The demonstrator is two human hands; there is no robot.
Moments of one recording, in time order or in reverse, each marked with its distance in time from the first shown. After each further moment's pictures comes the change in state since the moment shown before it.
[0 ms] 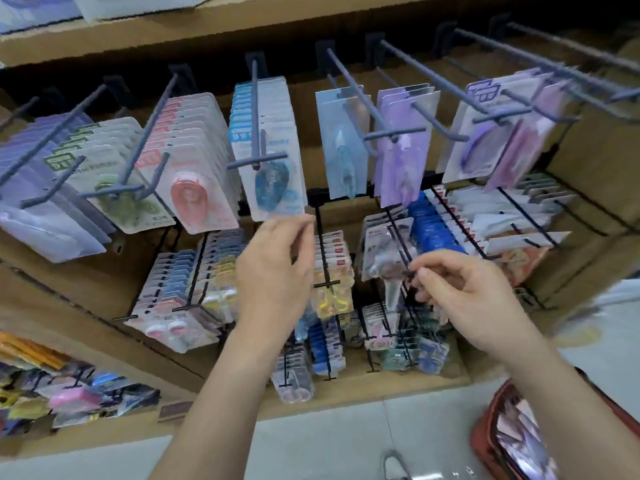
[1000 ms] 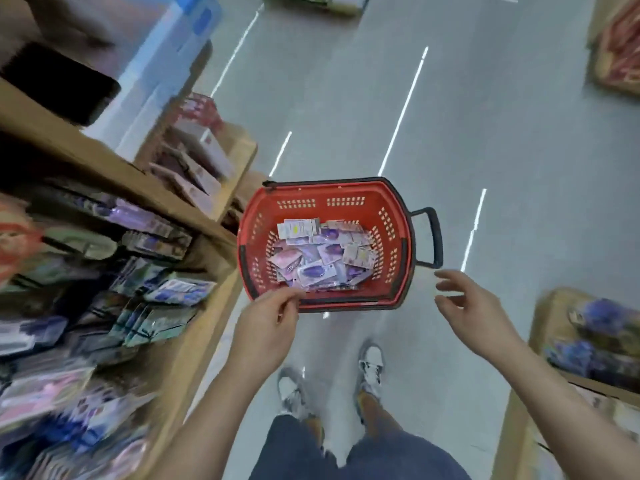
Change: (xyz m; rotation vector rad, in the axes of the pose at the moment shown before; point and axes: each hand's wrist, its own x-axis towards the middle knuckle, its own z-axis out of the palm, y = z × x) left_hand -0.360 0.254 0.341 -0.195 -1.436 0.158; right_hand -0.417 0.382 -0.223 0.019 0.650 1.157
